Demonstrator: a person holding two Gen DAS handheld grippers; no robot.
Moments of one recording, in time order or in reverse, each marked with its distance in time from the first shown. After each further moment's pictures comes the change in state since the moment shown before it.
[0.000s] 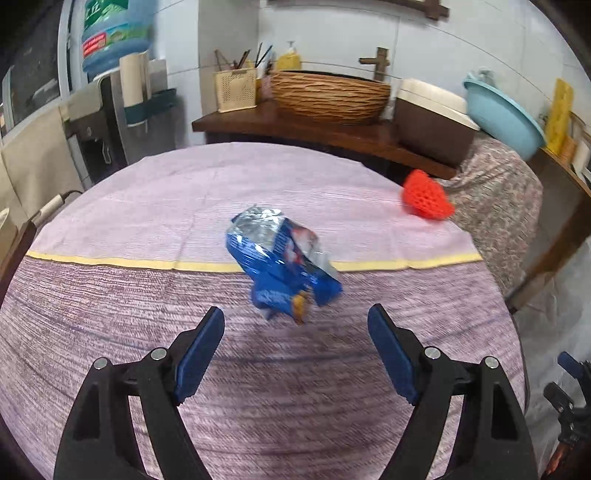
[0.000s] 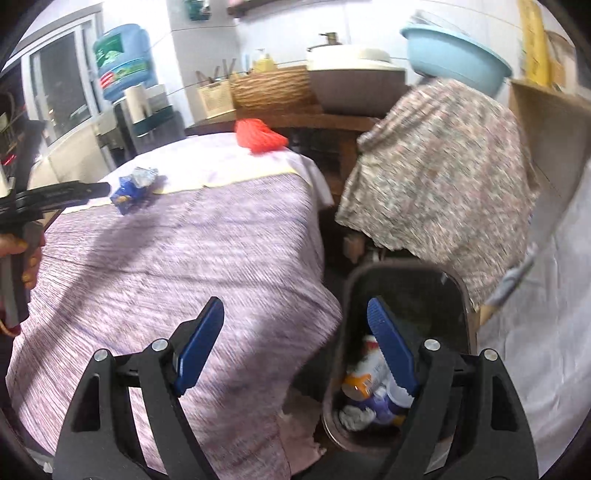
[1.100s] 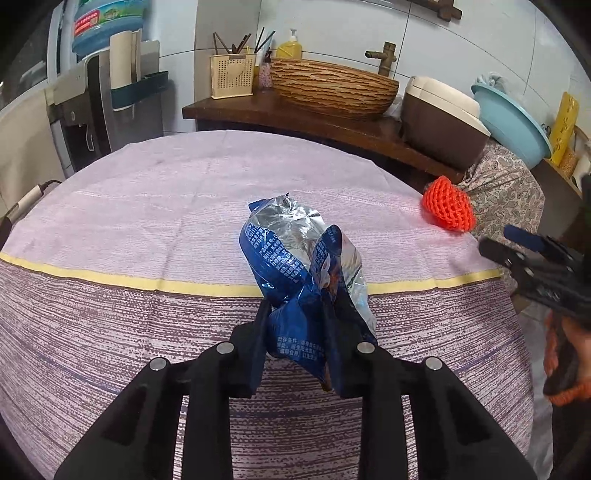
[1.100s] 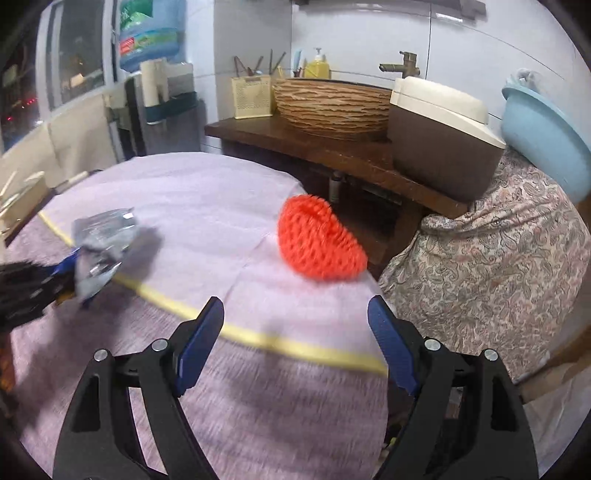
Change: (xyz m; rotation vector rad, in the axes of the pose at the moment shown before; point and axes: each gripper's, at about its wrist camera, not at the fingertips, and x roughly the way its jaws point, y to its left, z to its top) left arm 0.041 0.023 0.016 -0.022 0.019 -0.071; right arm 0.149 0.076 0.165 -0.212 0.019 -0.003
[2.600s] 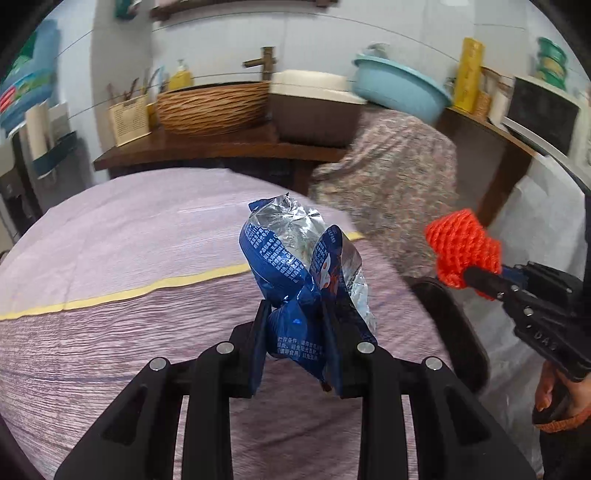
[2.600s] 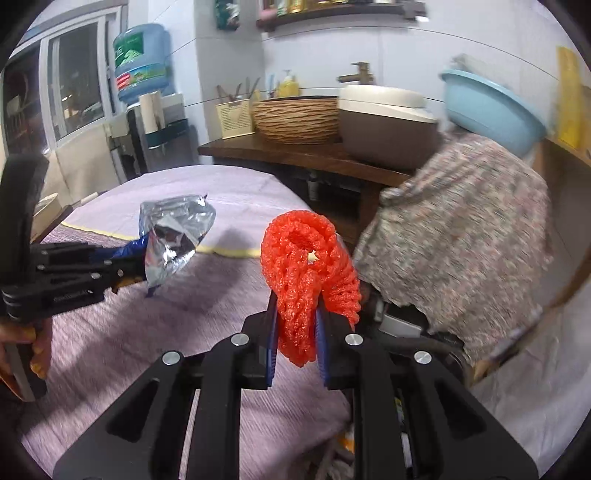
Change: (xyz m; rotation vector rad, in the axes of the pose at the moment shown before) left arm -0.049 -0.140 -0.044 0.270 -0.056 -0.211; right arm -0.131 -0.039 -0.105 0.119 -0.090 -0.017
